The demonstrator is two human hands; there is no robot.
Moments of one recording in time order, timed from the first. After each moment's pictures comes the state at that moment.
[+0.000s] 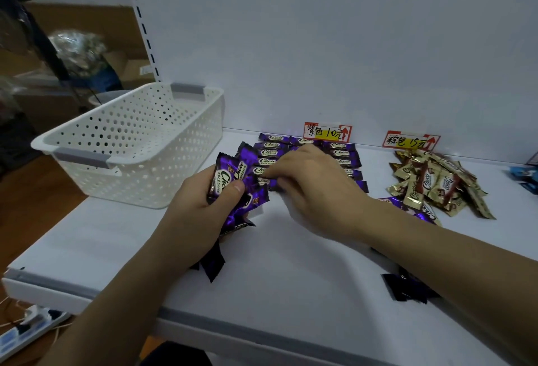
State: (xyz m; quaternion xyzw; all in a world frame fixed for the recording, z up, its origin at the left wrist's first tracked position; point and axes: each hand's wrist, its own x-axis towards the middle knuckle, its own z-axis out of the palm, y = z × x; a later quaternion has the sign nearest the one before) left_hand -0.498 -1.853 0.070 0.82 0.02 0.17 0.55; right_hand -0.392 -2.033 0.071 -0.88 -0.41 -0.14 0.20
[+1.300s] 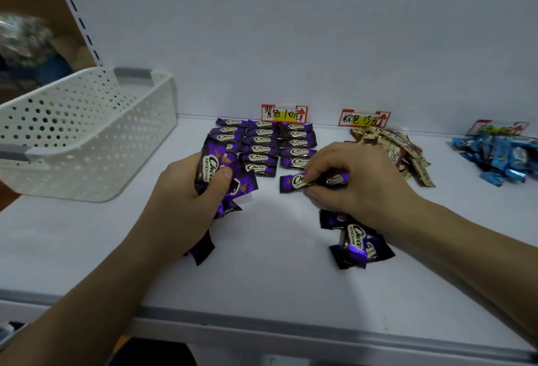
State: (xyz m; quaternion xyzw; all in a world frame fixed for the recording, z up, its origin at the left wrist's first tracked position) left_hand -0.483 -1.892 0.063 0.87 -0.01 0.21 0.44; right_hand -0.405 -2.146 0.074 -0.88 -0.35 -0.11 0.31
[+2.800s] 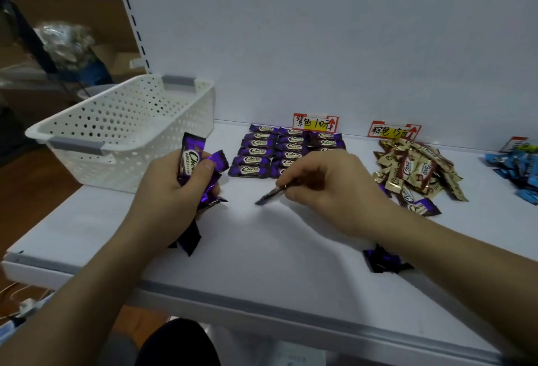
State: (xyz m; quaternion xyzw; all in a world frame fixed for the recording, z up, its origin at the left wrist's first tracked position) left_hand -0.507 -1.844 0.077 0.83 0.07 0.23 0.50; right_hand -0.430 -2.070 0.086 -0.86 -0.32 -0.02 0.40
